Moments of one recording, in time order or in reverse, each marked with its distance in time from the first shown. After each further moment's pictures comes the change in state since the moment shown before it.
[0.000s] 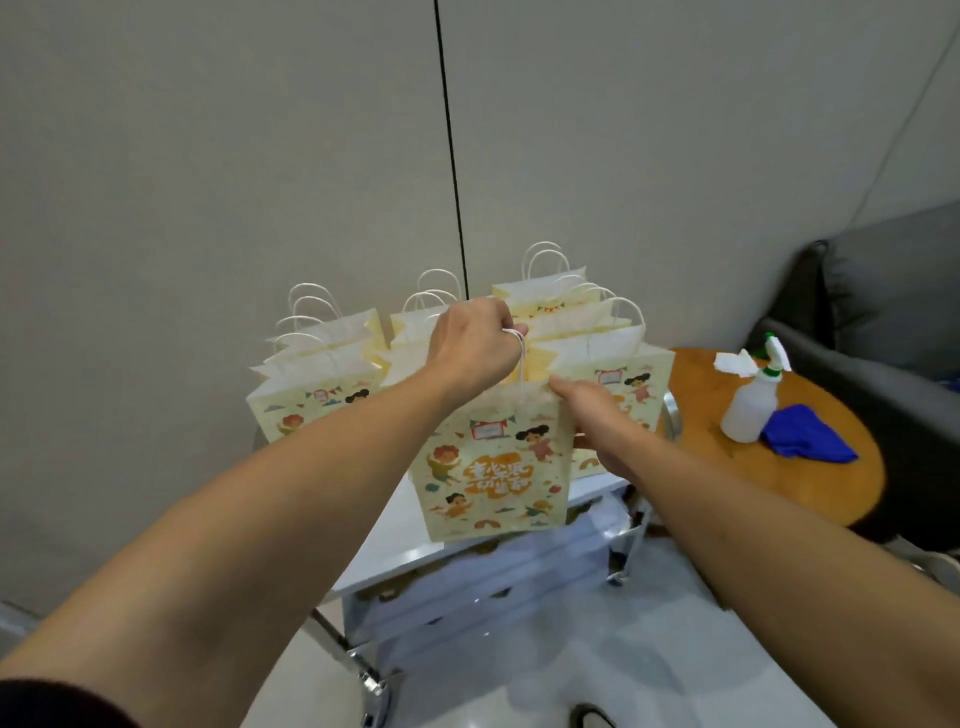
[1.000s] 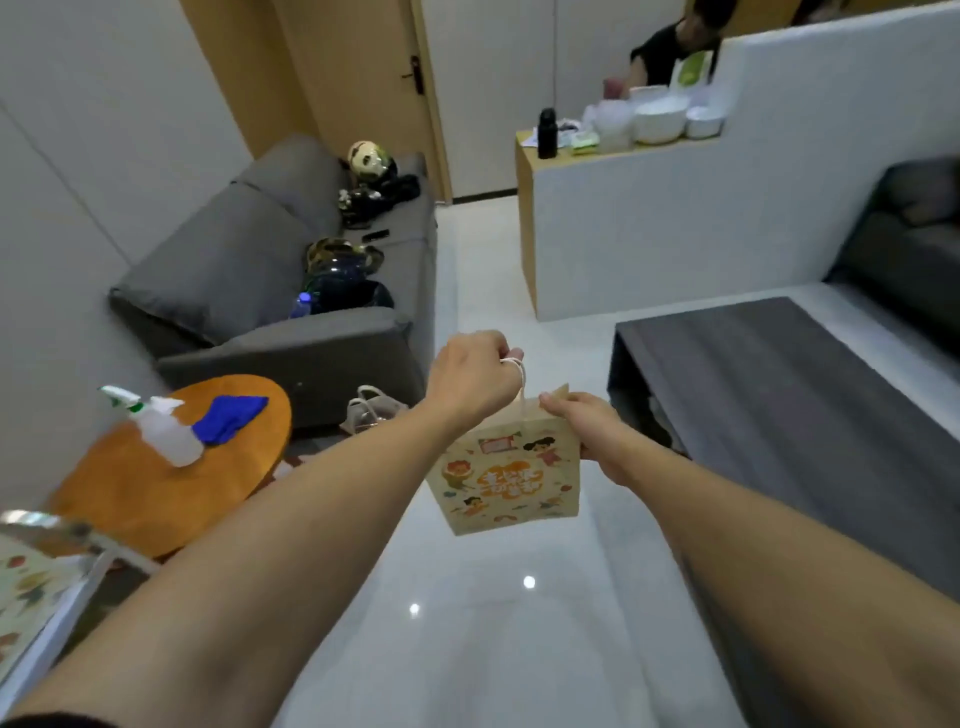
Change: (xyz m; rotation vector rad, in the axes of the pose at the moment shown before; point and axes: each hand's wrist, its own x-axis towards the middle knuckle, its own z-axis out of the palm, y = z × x) left_hand -0.500 0.486 0.166 -0.217 -0.743 1.025; right_hand -0.588 0.323 -0.376 0.468 1.098 0.138
